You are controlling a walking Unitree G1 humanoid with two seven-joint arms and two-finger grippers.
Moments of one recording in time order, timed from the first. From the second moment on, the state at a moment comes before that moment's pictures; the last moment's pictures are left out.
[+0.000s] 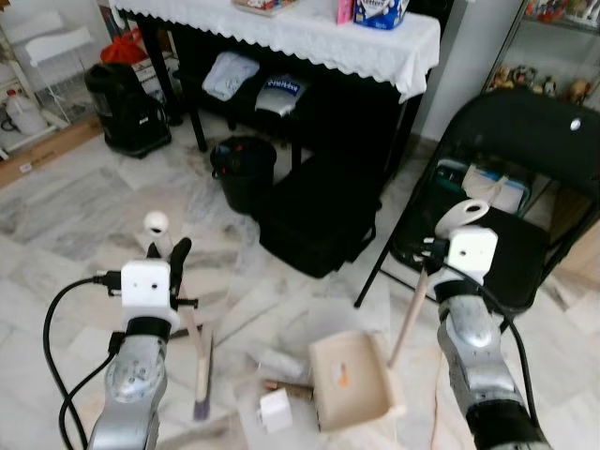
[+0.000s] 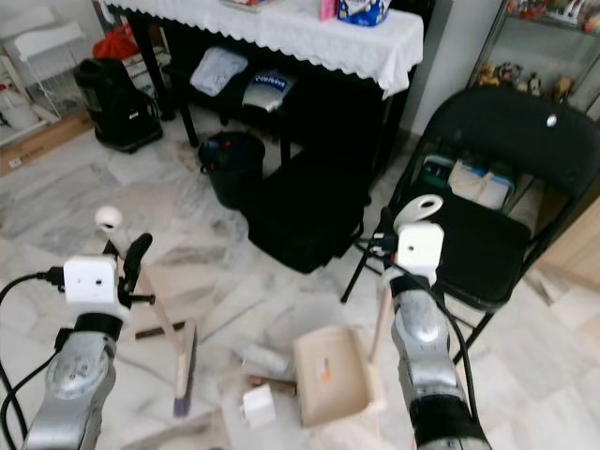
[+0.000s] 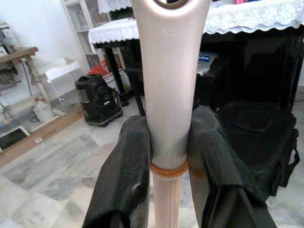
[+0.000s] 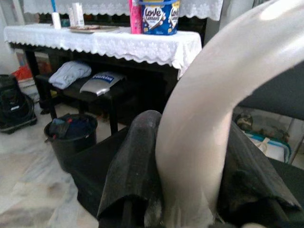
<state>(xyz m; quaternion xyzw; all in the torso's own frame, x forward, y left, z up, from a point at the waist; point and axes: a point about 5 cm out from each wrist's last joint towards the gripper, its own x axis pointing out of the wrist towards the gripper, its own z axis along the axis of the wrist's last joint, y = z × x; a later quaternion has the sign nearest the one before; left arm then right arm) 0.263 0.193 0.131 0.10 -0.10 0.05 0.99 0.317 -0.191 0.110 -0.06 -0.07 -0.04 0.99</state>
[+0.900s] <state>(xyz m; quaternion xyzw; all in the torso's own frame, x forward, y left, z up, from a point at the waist) 0.262 0.209 0.134 0.12 -0.09 0.04 0.99 0.312 -0.226 0.095 -0.19 -0.03 -0.10 0.98</state>
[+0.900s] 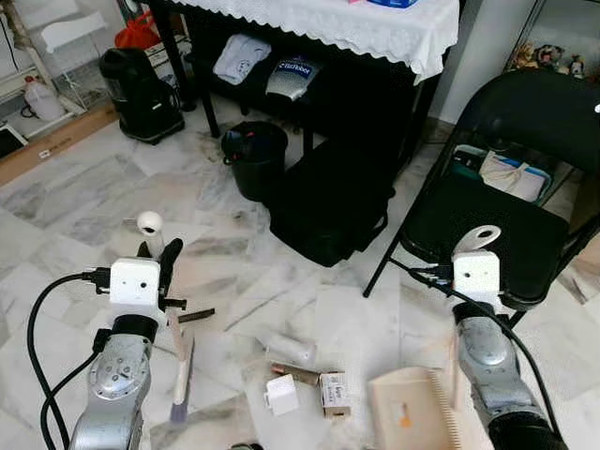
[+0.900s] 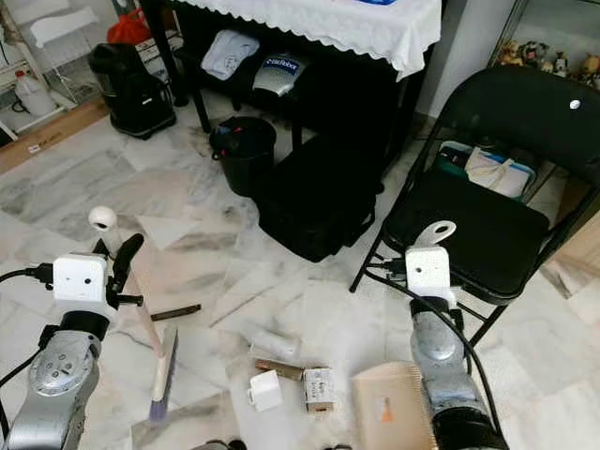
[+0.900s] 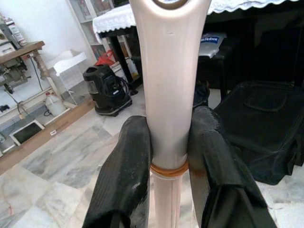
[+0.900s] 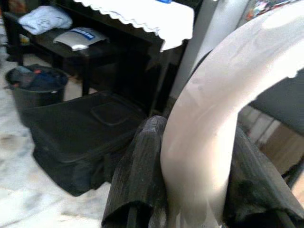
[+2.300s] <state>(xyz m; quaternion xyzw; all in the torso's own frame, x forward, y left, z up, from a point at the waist) 0.262 0.207 0.147 0.13 -0.09 -0.01 0.99 0.341 -0.198 0.116 -0.19 -0.12 -0.09 0.97</state>
